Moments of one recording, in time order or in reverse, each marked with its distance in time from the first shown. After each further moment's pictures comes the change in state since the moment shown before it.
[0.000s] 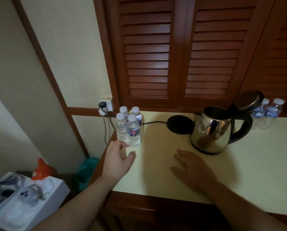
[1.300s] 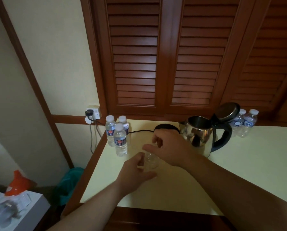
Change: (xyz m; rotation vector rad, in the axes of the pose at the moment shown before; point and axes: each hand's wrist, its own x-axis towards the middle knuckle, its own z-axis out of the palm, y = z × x) left_hand -0.009 0.069 0.050 -0.264 -0.436 0.039; right_hand 0.044 -0.096 -0.117 0.113 0.096 -0.136
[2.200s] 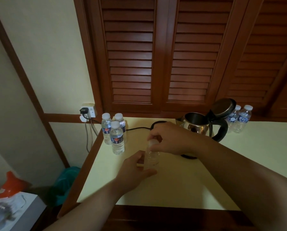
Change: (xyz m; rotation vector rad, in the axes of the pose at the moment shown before) left_hand 0.001 0.003 0.005 -0.109 -0.048 -0.006; right_hand 0.016 -0.002 -0.033 -0.154 -0.369 -0.086
